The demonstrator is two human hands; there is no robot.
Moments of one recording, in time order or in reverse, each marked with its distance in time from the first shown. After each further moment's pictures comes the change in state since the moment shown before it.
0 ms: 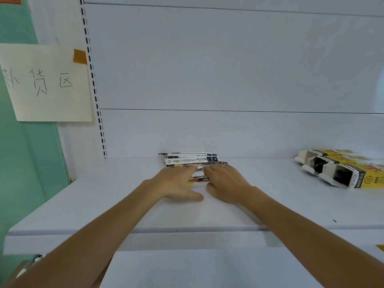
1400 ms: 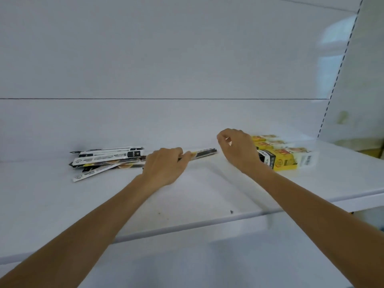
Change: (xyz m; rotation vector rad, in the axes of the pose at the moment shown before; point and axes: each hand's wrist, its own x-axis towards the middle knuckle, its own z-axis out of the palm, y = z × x) left_hand 0.101 0.168 0.032 -0.162 0.394 0.024; right_hand -0.101 0.195 -0.033 0.368 0.395 0.615
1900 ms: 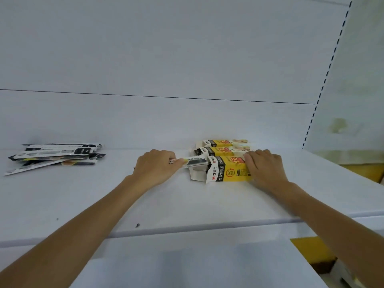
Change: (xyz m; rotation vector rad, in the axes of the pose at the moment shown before) left_hand 0.048 0.115 0.070 0.021 -0.010 -0.139; right_hand 0.004 0.218 -0.082 -0.700 -0.260 -0.235
